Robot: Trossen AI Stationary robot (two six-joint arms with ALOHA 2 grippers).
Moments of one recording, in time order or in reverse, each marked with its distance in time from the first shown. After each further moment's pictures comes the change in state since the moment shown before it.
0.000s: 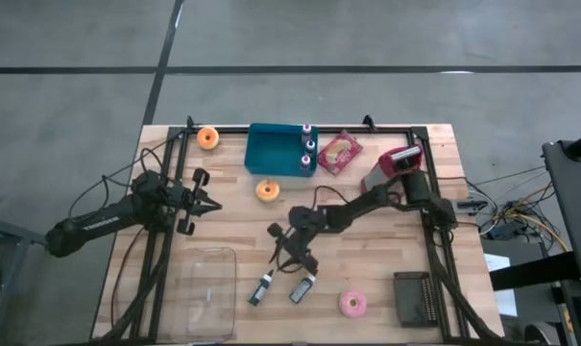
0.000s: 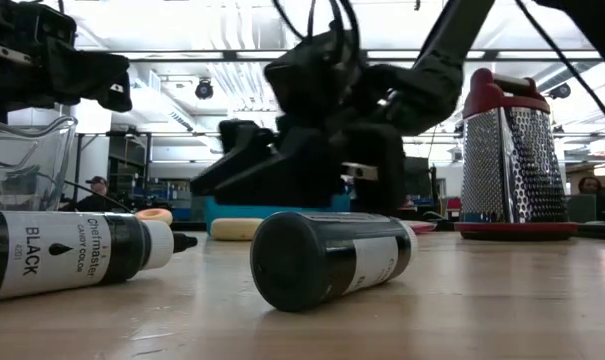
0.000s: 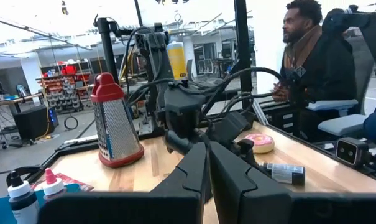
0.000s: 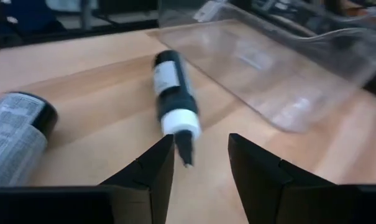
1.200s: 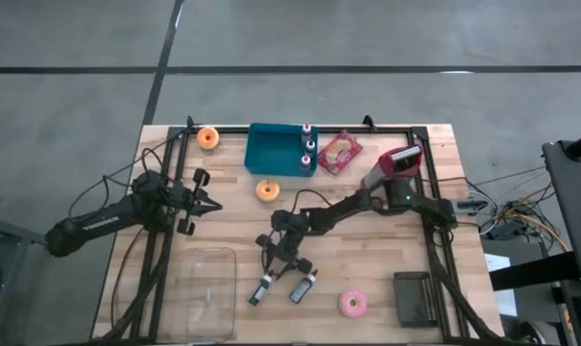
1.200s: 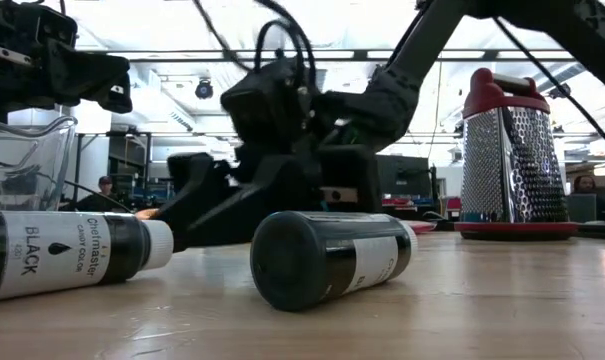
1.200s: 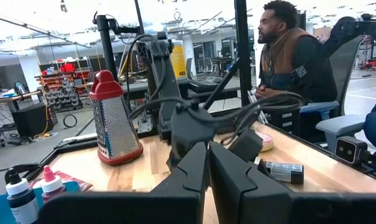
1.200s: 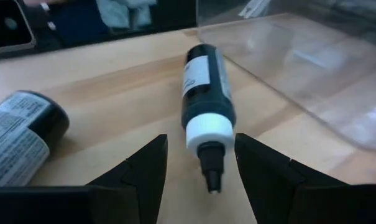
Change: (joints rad) left arm 0.000 0.007 0.000 -0.003 0.001 0.000; right arm -0.006 0.183 0.248 -0.161 -0.232 0.009
